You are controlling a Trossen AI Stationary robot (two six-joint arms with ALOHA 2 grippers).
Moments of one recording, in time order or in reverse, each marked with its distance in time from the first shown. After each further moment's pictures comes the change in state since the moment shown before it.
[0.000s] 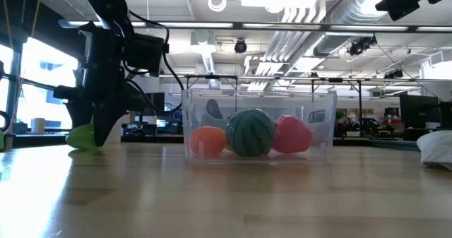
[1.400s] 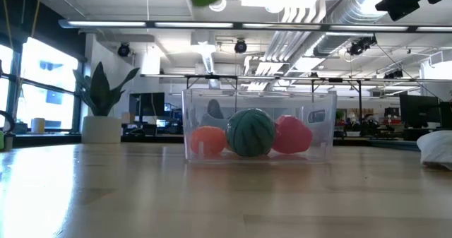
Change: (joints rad) left arm -0.316 -0.003 0.866 -0.021 -0.170 0.930; right arm 0.000 0.000 0.000 0.000 0.000 0.000
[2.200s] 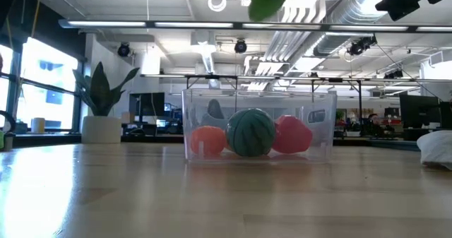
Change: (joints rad) left arm -0.076 0.304 0.117 0.219 0.157 0.197; right arm 0.000 0.000 0.000 0.000 0.000 0.000
